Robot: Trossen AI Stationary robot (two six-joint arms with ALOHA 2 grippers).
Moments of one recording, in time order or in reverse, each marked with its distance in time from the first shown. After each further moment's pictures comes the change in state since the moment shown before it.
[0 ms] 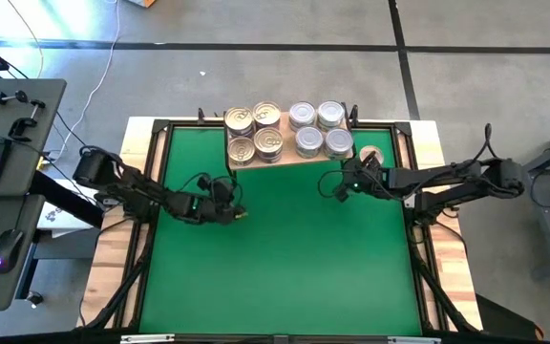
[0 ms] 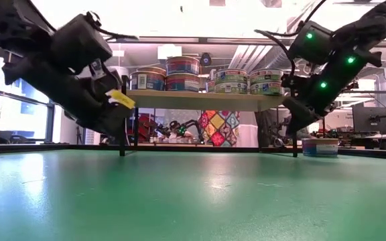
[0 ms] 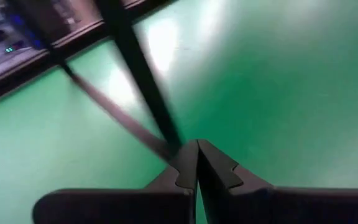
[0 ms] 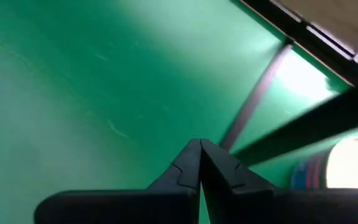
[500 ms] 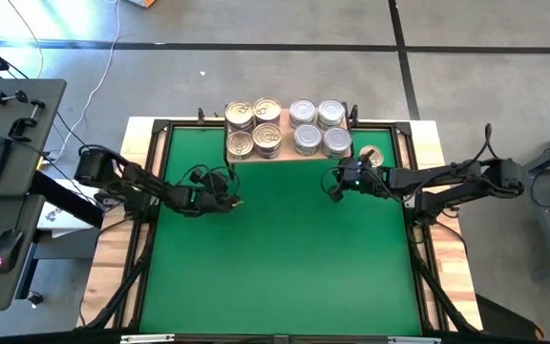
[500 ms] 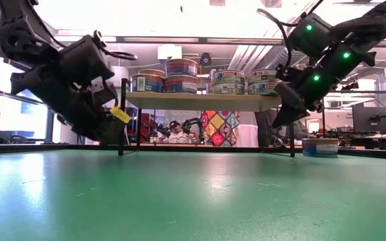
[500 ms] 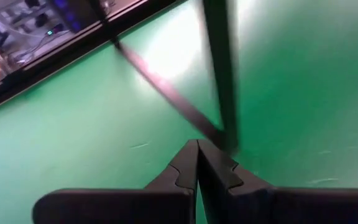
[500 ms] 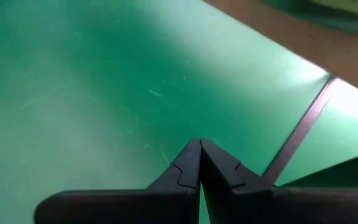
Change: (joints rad) left arm 0.129 0.000 -0.053 -0.011 -0.008 0.002; right arm 0.000 0.000 -0.001 0.161 -0.115 -0.002
